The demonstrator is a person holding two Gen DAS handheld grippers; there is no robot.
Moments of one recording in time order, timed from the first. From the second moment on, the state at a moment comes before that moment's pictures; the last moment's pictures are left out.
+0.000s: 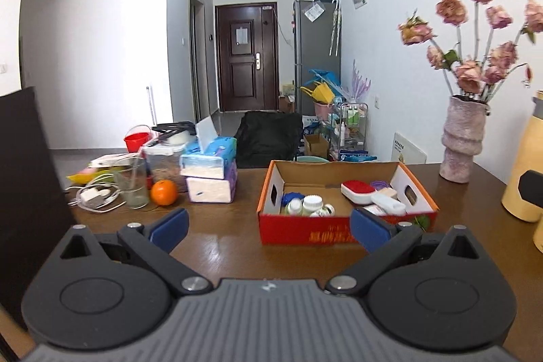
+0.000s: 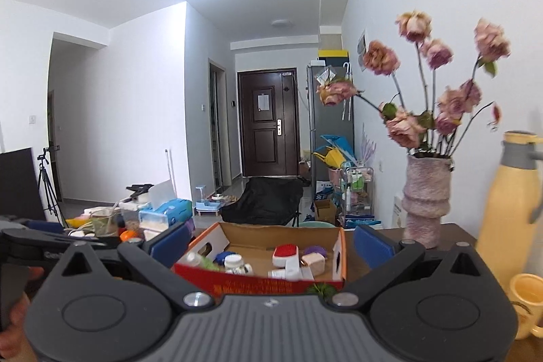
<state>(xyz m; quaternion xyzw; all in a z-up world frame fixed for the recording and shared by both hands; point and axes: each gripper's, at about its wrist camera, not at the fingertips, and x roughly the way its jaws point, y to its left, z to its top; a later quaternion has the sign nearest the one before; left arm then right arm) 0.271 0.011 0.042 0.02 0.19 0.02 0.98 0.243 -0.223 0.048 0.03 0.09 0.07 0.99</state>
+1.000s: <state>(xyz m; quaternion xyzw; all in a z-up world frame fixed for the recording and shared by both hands) 0.050 -0.005 0.017 0.01 0.20 0.02 0.98 0.039 -0.216 0.014 0.01 0.13 0.03 0.99</state>
